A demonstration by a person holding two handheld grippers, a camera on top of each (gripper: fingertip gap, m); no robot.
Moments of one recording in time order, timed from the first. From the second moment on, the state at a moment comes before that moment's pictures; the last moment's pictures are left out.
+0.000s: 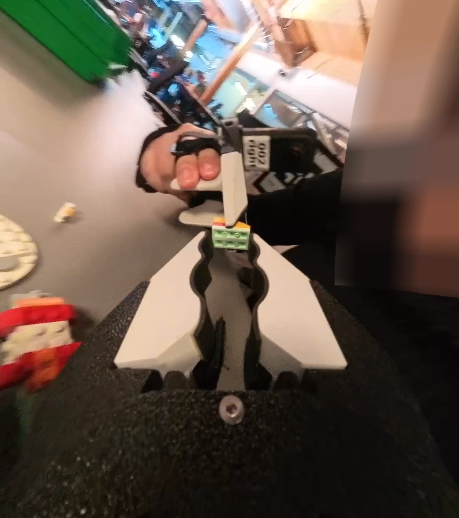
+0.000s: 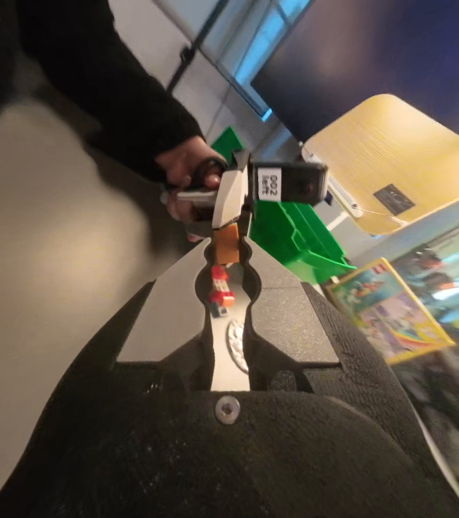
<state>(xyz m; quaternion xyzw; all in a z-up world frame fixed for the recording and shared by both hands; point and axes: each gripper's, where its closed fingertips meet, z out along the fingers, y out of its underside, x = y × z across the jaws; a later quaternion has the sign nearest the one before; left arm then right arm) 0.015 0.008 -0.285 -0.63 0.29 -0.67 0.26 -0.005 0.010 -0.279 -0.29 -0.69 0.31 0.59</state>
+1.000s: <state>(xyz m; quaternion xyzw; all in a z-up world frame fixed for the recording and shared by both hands) -0.168 0.115 -0.256 -0.83 0.18 -0.17 0.49 -0.003 0.061 -0.282 -0.42 -0.57 0.36 0.60</state>
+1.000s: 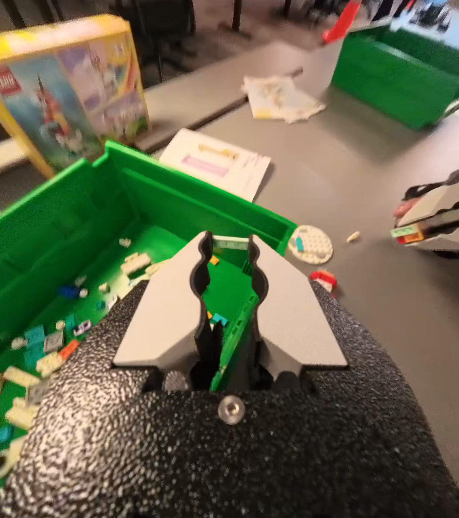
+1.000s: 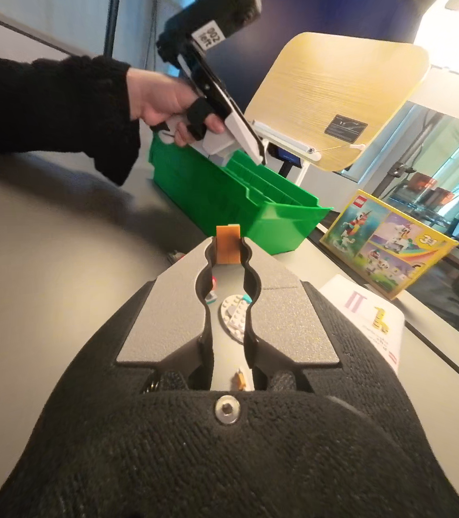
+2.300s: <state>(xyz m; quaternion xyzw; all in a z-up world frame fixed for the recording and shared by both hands) 0.024 0.024 -0.244 -0.65 0.43 -0.31 0.54 0.017 0.018 -0.237 -0.39 -0.50 0.64 0.44</state>
